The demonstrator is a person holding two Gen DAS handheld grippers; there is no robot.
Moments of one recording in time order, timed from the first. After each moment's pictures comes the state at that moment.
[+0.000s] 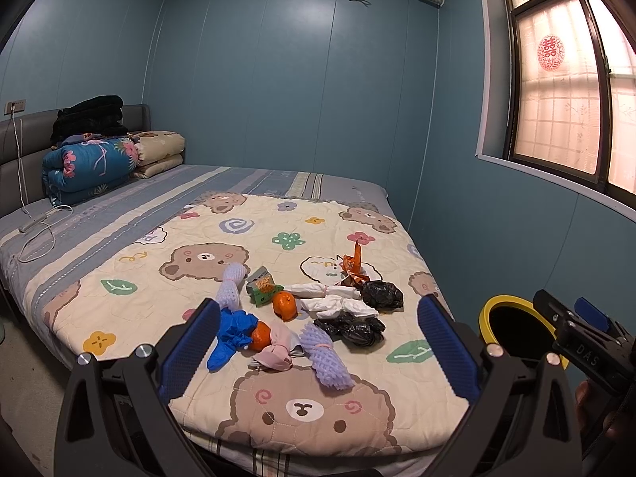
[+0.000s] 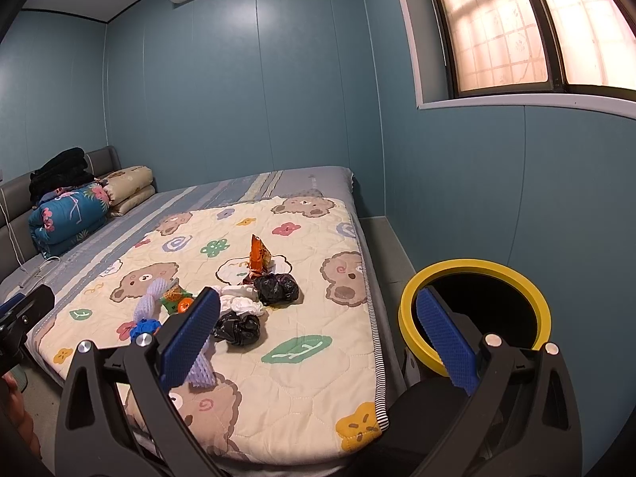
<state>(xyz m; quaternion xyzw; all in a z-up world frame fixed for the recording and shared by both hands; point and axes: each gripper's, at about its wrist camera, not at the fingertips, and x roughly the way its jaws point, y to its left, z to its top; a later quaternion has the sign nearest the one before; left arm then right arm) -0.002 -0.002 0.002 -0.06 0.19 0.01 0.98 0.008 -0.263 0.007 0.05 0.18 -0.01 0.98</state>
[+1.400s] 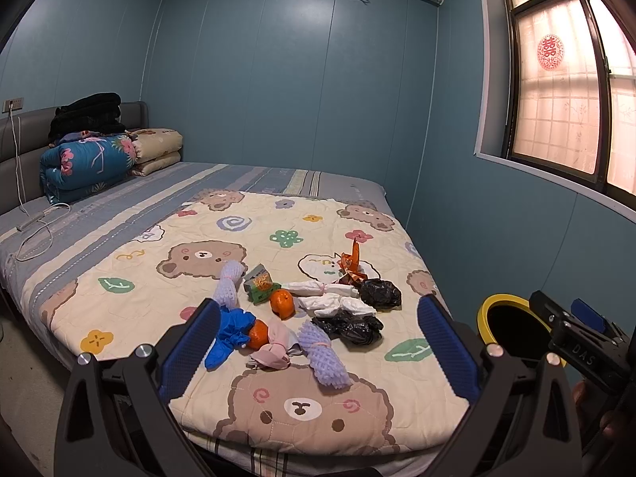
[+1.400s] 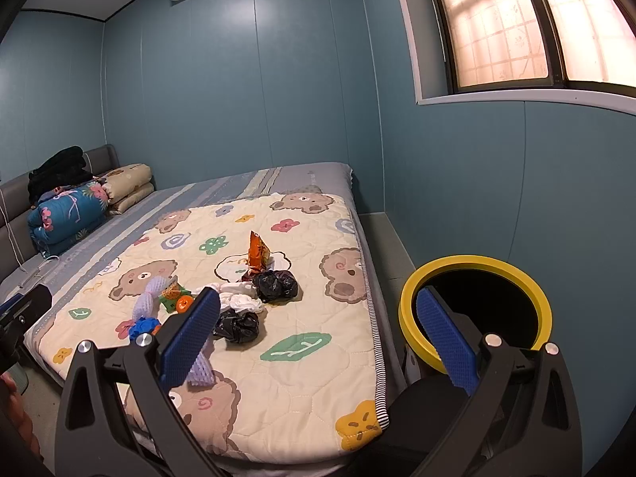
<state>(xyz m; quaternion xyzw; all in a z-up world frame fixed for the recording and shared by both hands) -0.002 -0.005 0.001 -0.06 0.19 0.01 0.98 0.009 -0.261 0.003 0.05 0.19 -0.01 0.98</state>
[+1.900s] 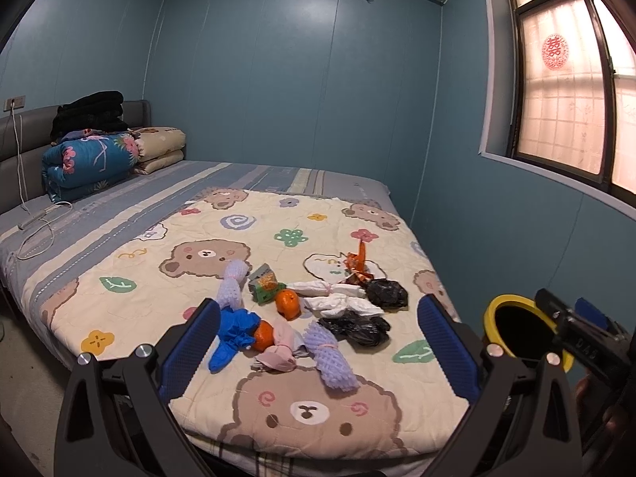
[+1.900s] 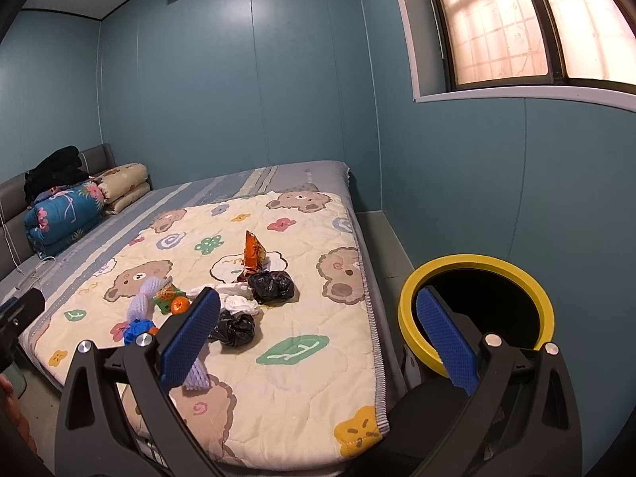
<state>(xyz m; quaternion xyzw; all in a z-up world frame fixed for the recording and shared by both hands) 0.004 -0.005 -0.003 -0.06 0.20 0.02 0.98 0.019 -0.259 0.002 0.05 0.19 -0.01 0.98</state>
